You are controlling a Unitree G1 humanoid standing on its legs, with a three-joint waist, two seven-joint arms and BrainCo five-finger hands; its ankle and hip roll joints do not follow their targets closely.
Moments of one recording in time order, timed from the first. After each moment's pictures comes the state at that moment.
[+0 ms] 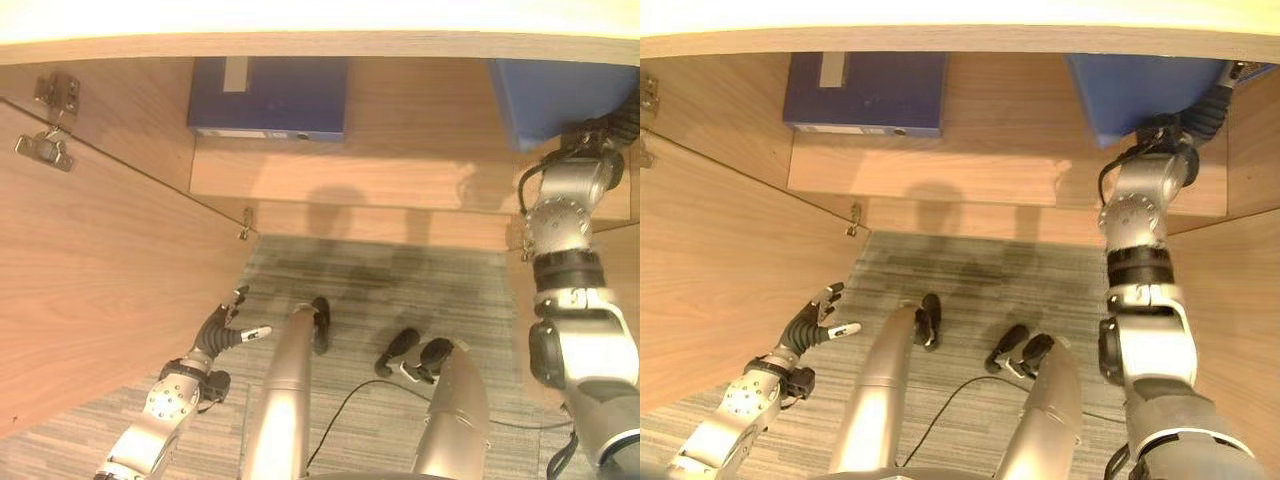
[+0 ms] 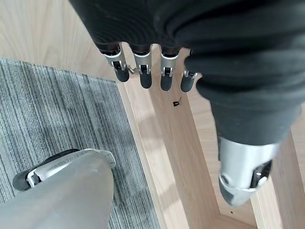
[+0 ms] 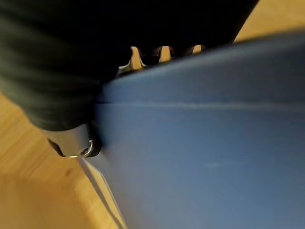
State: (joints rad) left arm 0.18 0.63 -0.25 -0.07 -0.30 0.02 0.12; right arm -1.04 -0.58 -0.08 0.81 1.22 -0.43 -0.44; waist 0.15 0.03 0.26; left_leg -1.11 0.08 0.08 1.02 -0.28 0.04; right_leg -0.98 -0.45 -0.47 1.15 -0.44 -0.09
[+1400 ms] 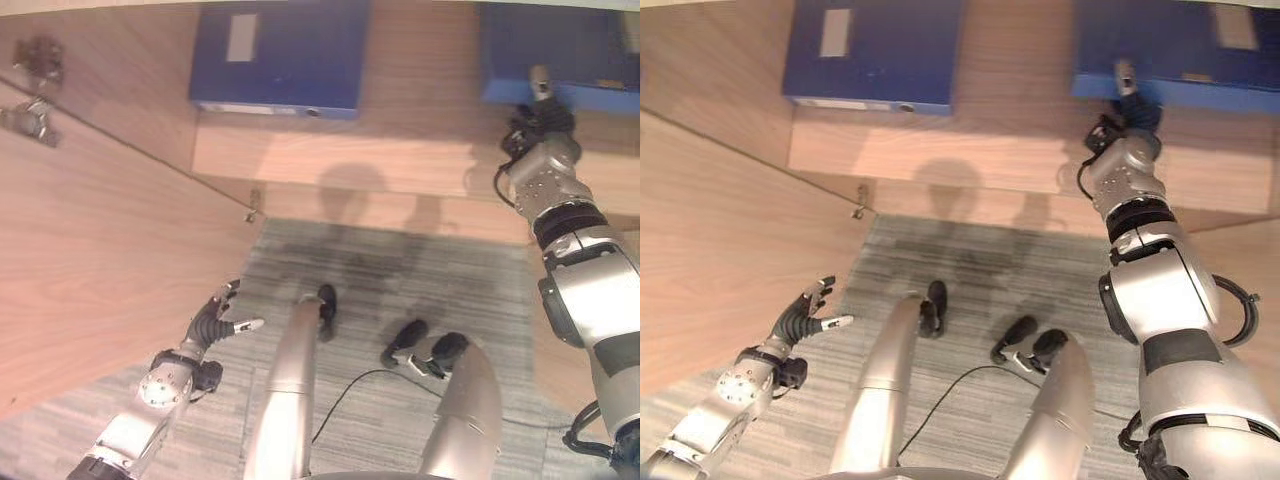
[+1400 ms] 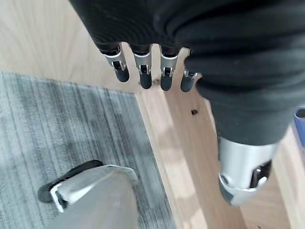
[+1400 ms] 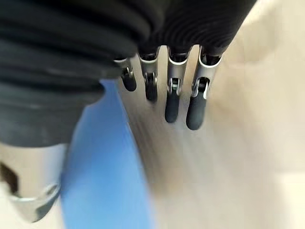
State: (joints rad) left arm 0.12 0.72 -0.26 -0.05 -0.37 0.03 0.14; right arm -1.29 -0.61 0.53 1.22 0.93 -0.02 -0.31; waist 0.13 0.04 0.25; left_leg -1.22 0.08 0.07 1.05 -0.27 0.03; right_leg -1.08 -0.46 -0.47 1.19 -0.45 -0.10
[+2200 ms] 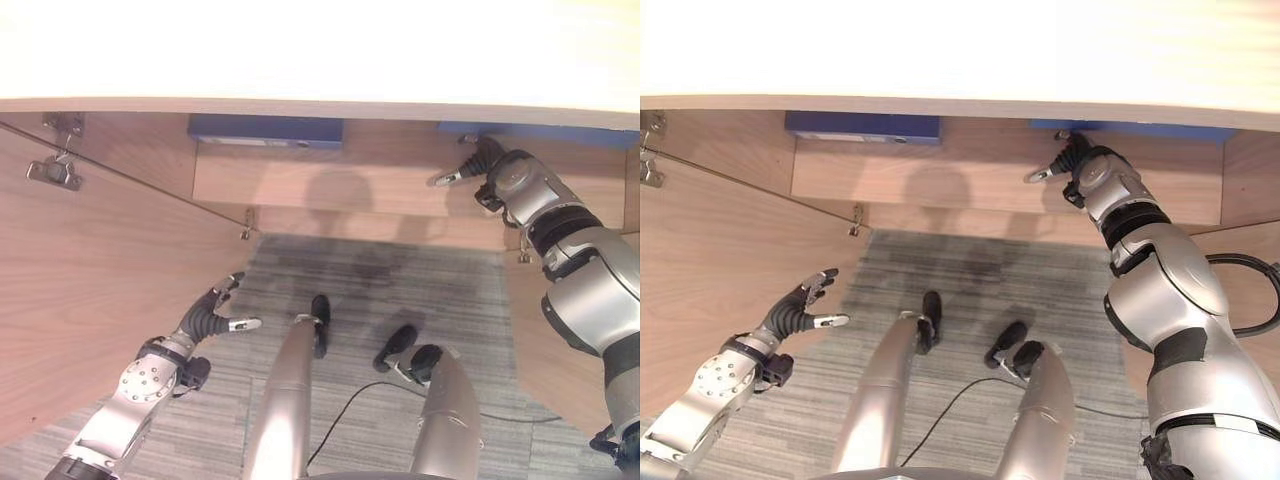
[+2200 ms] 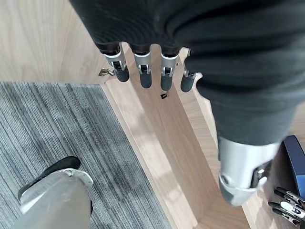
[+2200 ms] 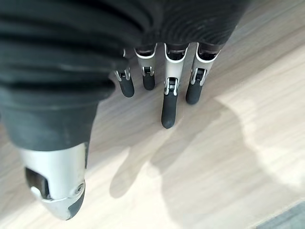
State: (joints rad) left arm 0.15 0.76 -0.19 -0.12 -0.30 0.03 -0.02; right arm -1.29 -0.63 0.86 1.19 0.09 0.14 0.10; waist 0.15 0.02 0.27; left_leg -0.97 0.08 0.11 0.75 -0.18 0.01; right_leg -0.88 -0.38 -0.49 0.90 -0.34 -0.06
